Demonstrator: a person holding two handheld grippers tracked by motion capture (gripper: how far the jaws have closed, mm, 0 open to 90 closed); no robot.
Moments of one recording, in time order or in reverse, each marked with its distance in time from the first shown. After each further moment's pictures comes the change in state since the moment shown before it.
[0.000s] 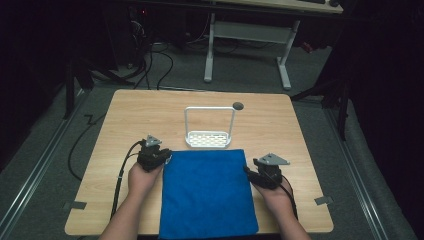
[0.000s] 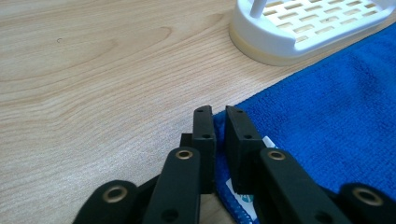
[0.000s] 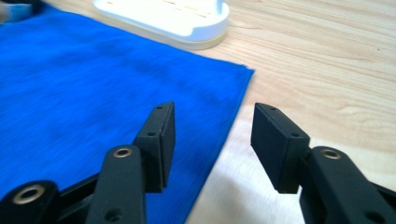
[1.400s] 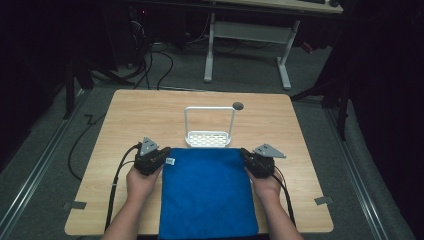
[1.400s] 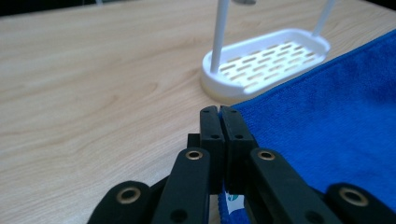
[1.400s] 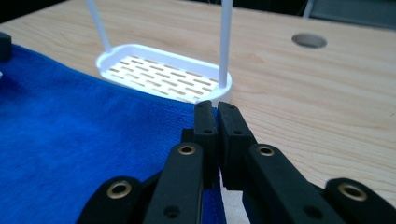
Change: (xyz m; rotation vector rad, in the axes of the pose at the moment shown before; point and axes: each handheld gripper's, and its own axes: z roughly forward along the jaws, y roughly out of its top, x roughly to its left) left arm -0.027 0.000 -0.044 -0.206 0.017 0.090; right arm 0.009 0.022 0.009 -0.189 0.043 0.028
